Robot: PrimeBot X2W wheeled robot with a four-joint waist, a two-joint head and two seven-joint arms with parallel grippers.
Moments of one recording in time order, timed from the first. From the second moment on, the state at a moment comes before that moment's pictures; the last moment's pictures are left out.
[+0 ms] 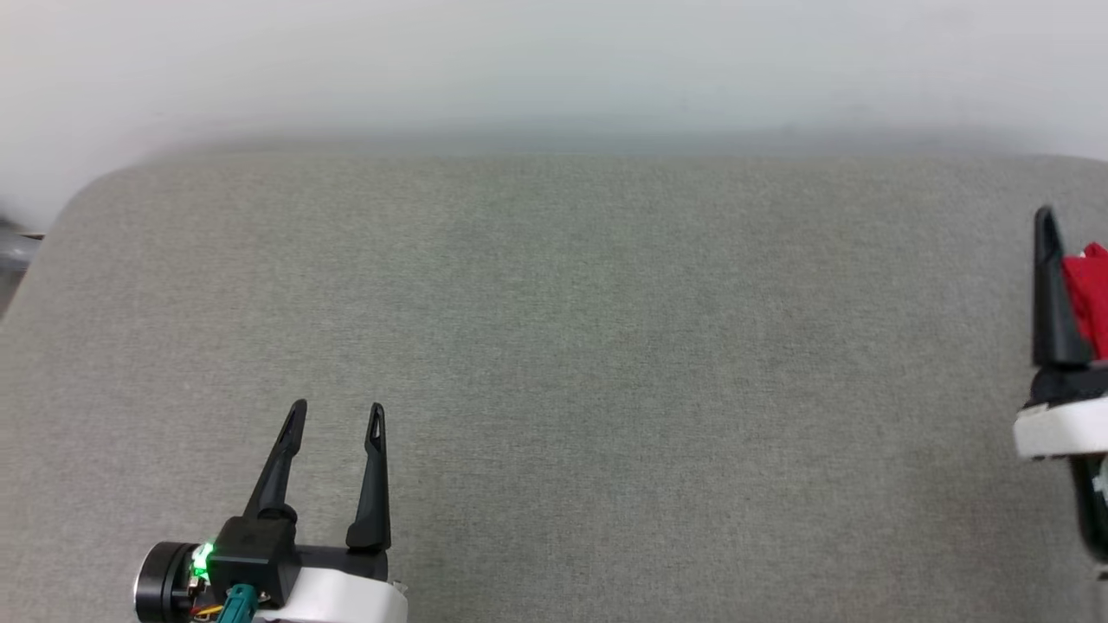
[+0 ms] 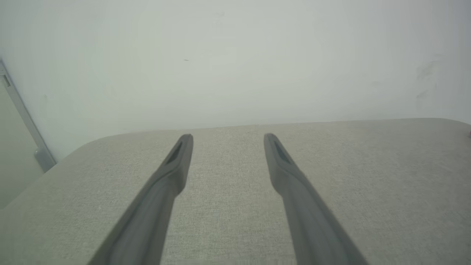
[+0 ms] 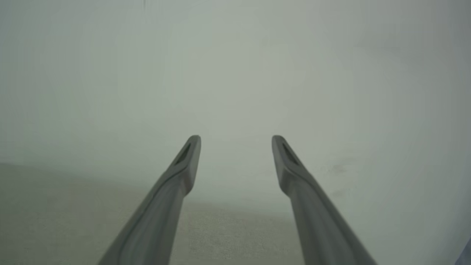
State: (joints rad) left arm 0.06 0.07 -0.06 -0.07 -0.05 0.00 -0.26; right arm -0.29 -0.29 -0.13 0.07 0.15 0.13 -0.25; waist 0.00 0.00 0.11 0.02
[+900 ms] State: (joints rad) left arm 0.13 0.06 -0.04 0.00 -0.05 -0.04 -0.26; right arm 0.09 -0.08 -0.07 0.02 0.14 0.13 -0.26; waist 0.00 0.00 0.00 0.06
